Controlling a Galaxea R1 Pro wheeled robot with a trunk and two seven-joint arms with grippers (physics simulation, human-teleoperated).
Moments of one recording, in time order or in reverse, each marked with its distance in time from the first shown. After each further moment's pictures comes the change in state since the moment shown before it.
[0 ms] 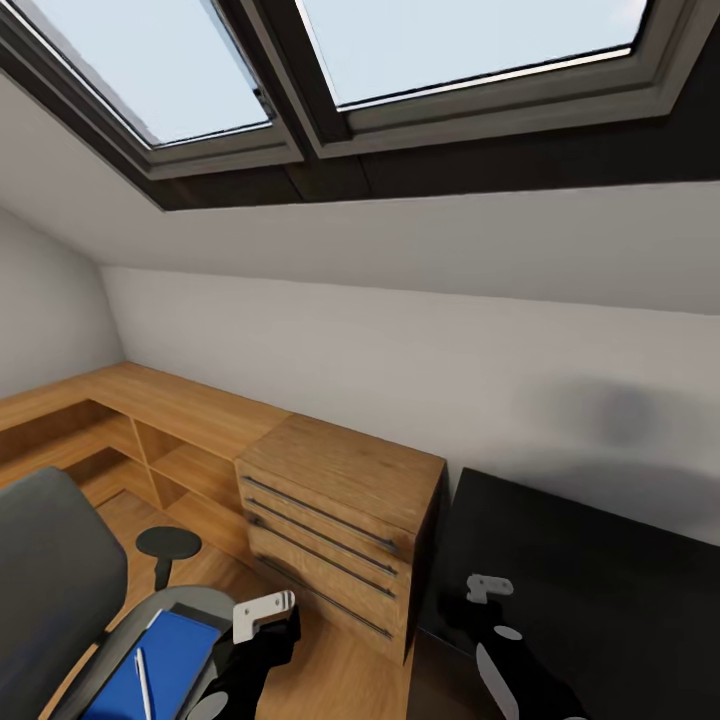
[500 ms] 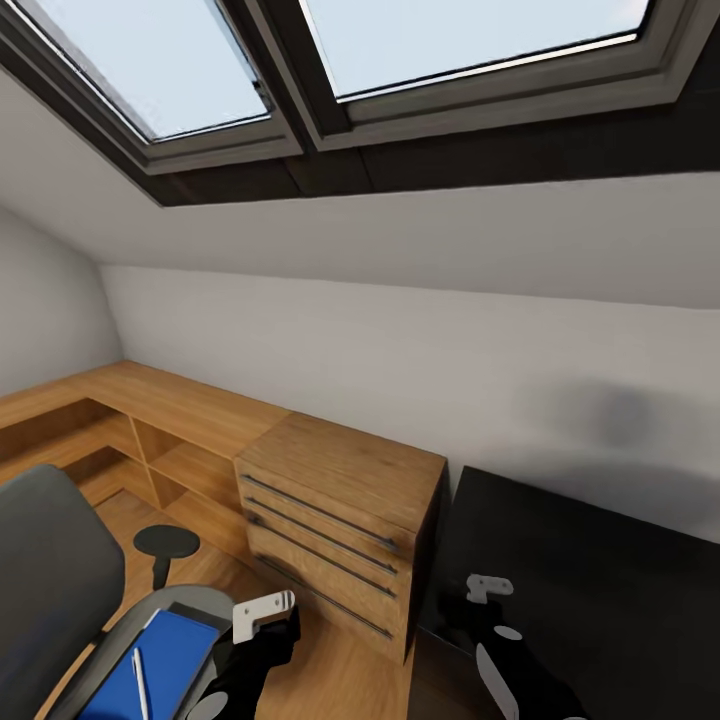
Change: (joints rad) left arm 0.000 0.000 0.000 0.000 0.000 0.000 0.000; right arm 0.000 0.000 0.000 0.001 0.001 -0.001 0.000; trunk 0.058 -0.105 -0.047
